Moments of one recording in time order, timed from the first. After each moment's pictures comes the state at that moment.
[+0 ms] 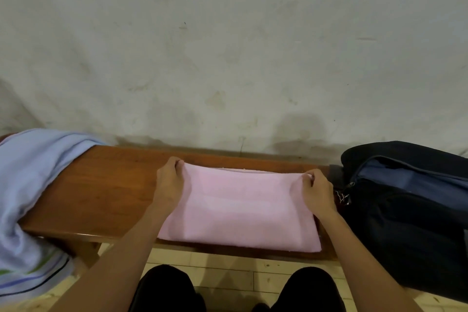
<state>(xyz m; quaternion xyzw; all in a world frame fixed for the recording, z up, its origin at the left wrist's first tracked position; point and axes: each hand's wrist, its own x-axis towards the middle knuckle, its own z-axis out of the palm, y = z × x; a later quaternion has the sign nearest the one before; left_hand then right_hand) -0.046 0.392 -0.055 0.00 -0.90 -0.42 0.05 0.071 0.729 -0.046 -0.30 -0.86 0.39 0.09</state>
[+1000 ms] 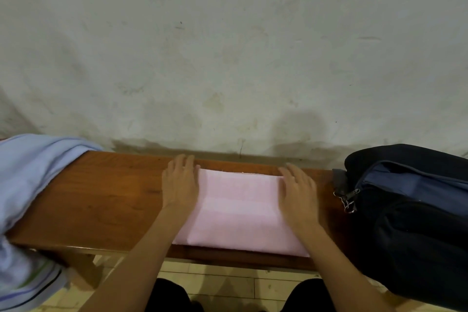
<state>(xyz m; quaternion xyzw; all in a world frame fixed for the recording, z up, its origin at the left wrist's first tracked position) -0.043 0.427 -0.050 -0.10 -0.97 -0.19 0.11 0.059 0.680 -0.048 -0.15 -0.97 0.13 0.14</state>
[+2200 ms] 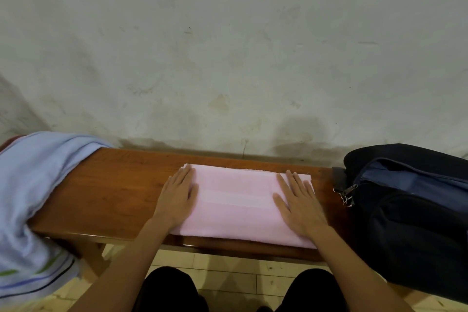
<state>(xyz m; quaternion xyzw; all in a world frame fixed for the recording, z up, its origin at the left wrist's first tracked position) -0.017 0.376 -0.067 -0.18 -0.96 -0.20 -0.04 0.085 0.699 -0.068 -0.05 -1.00 0.06 -0.06</state>
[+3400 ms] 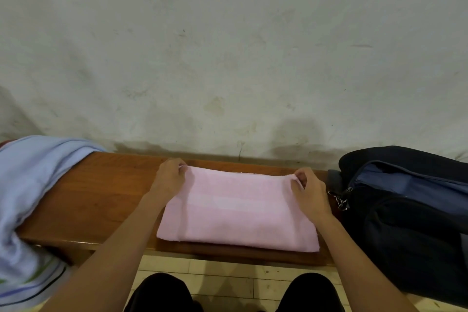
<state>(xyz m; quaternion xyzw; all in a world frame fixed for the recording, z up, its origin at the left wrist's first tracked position) -0.089 0.387 -0.055 -0.08 -0.95 -0.30 0.00 0.067 0.722 -0.039 -0.24 -0.88 0.39 0.11</state>
